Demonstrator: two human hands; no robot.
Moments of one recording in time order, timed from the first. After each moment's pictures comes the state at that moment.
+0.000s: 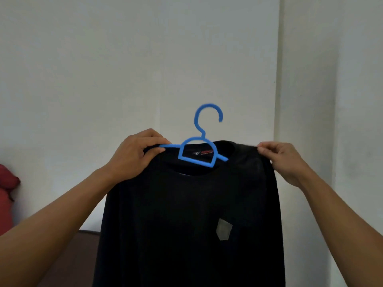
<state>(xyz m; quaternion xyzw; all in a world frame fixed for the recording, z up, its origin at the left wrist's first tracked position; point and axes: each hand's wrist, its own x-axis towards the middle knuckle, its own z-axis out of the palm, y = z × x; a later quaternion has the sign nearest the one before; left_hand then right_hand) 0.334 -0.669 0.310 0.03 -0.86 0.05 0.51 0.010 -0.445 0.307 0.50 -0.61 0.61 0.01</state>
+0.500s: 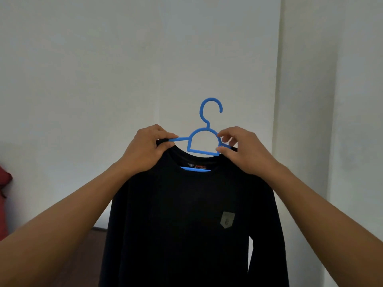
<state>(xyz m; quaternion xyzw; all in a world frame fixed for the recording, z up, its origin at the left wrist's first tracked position) 0.310 -0.669 0.308 0.12 -0.85 -0.02 0.51 0.110 -0.479 0.315 0.58 -0.68 0.36 0.25</state>
